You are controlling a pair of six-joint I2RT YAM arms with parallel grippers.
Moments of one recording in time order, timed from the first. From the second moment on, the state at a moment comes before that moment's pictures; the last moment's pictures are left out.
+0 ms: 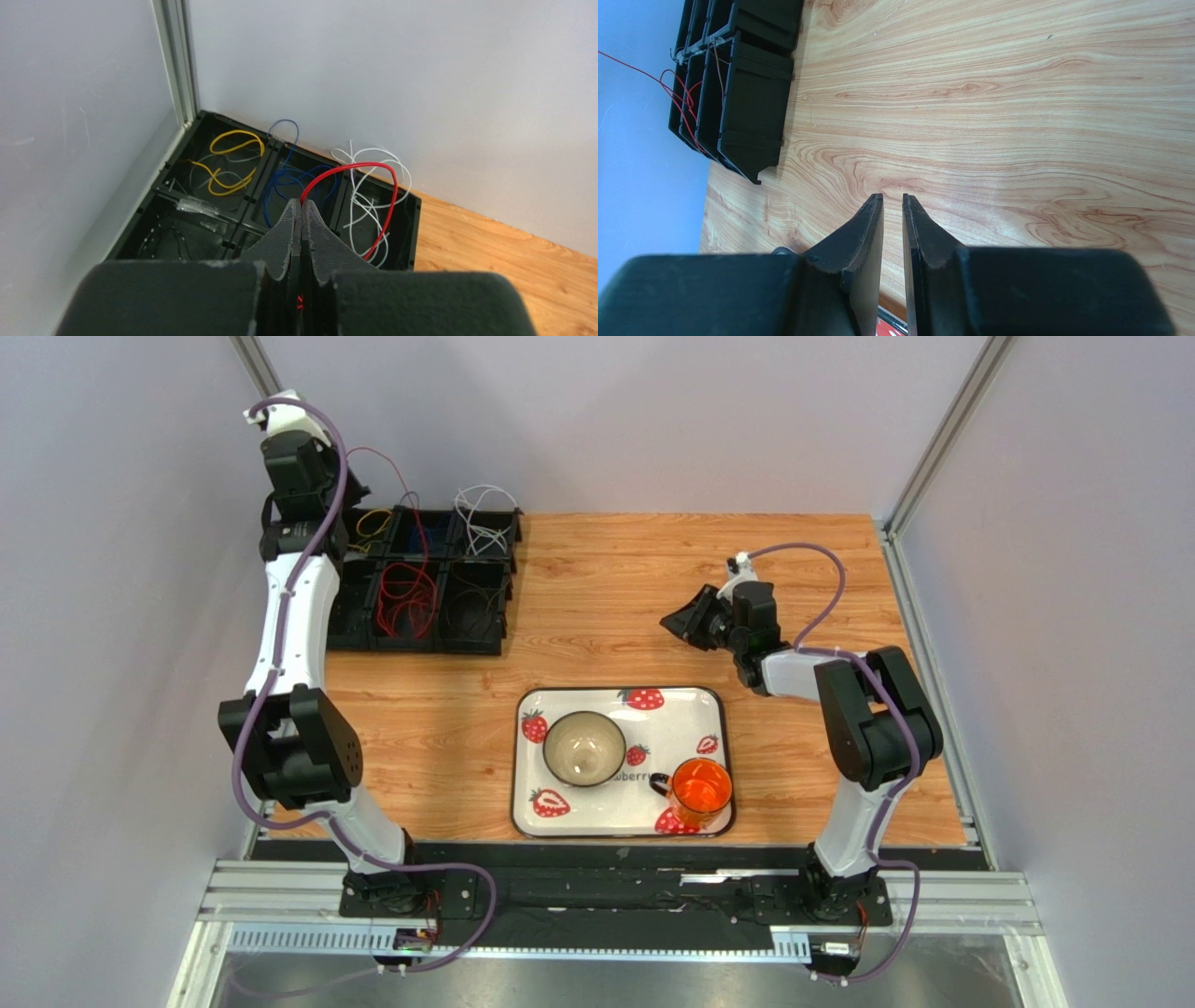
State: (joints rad) left arm 0.16 1.70 1.71 -0.20 -0.06 -0.26; right arm 0.27 1.85 0.93 0.54 -0.32 0.73
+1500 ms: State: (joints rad) left arm 0.20 1.86 1.55 -0.47 -0.02 -0.31; right arm 0.25 1.85 0.93 0.55 -0.35 0.75
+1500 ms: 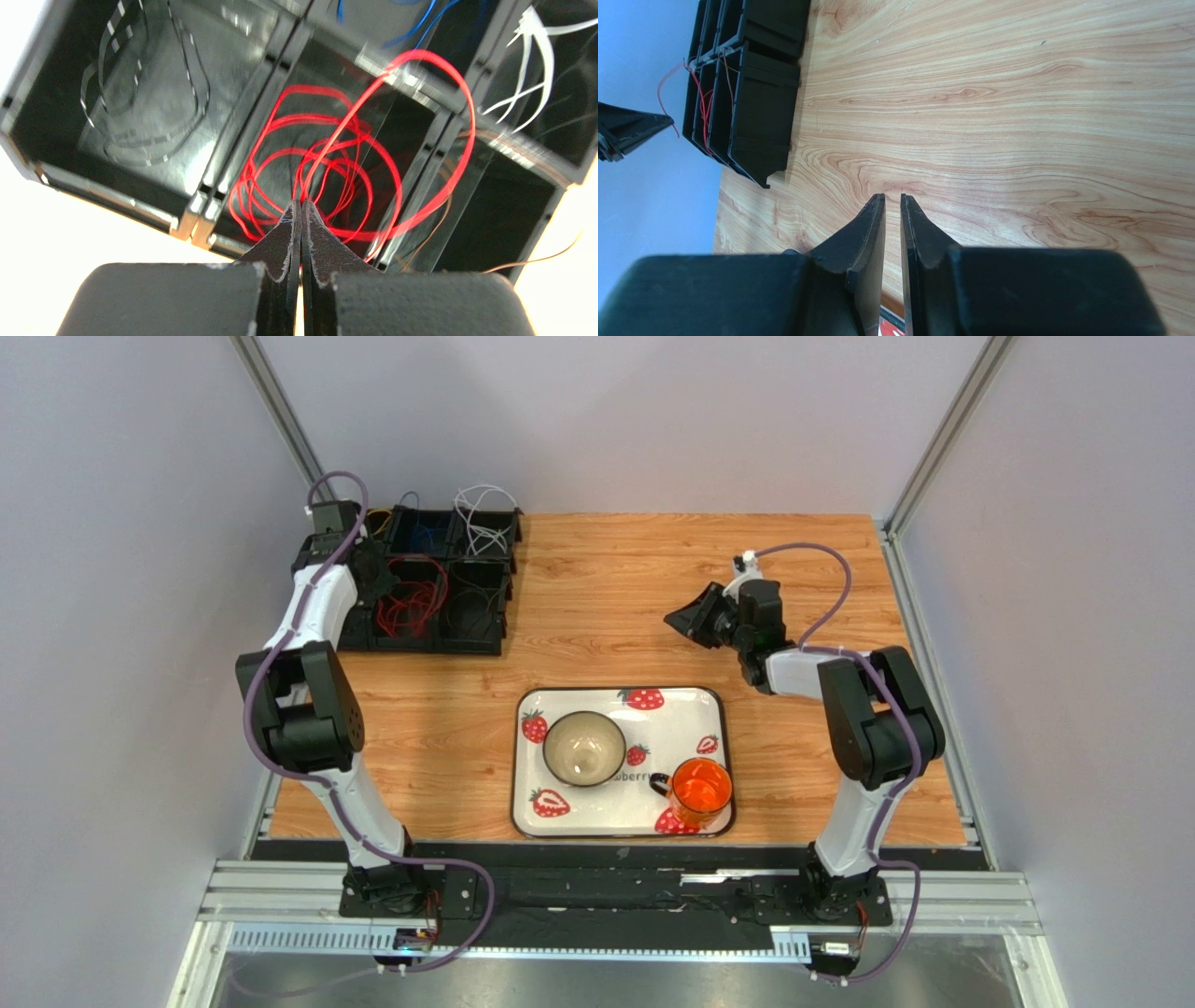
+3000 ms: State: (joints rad) left arm -0.07 1.96 1.73 -0.68 -0.15 -0.05; right arm 0.23 1.86 0.93 0.62 -0.40 0.81
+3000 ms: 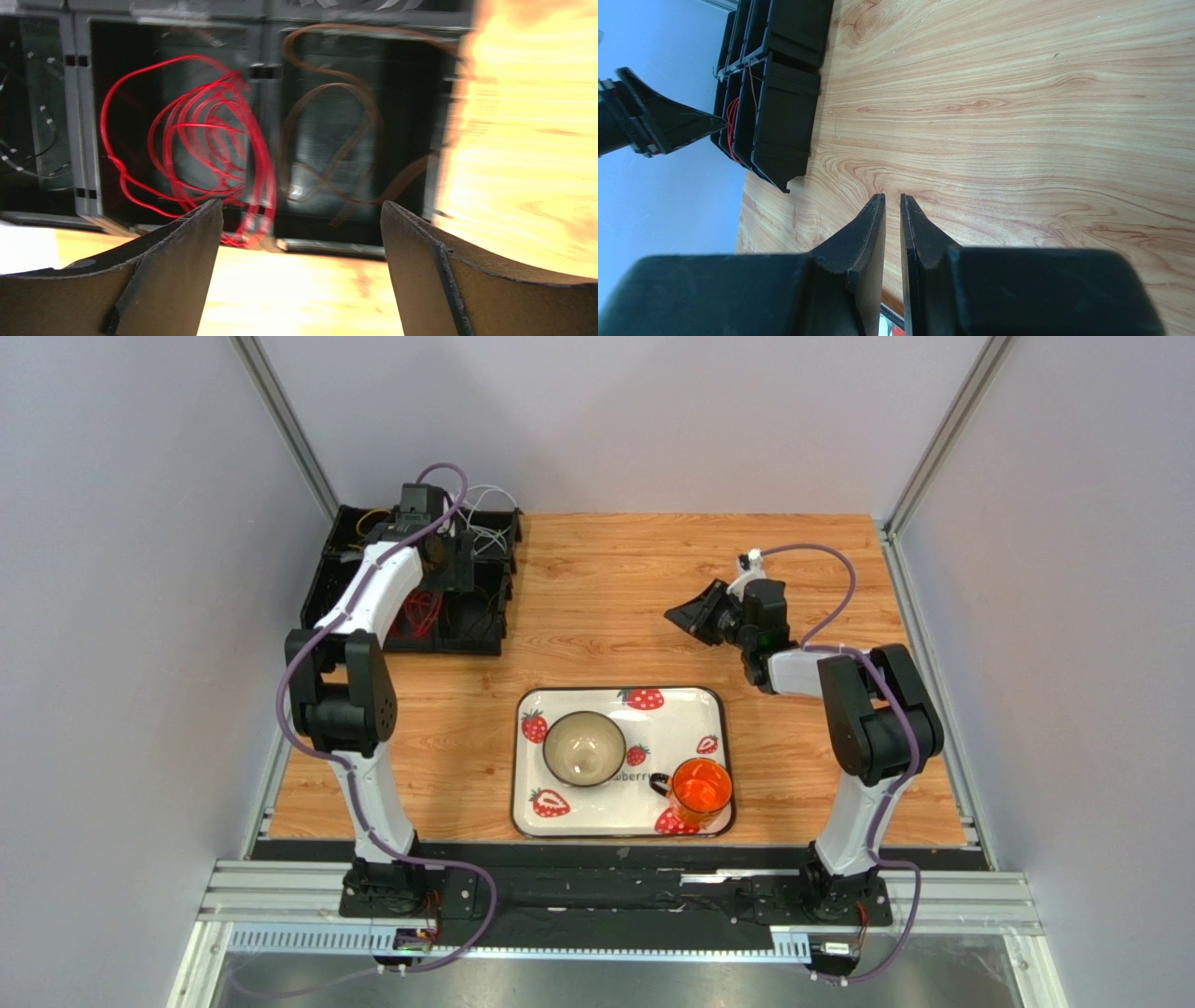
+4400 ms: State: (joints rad) left arm 0.09 2.02 1.72 -0.70 -0.15 -0.04; right arm 0.22 1.88 0.92 0.65 -0.42 0.83
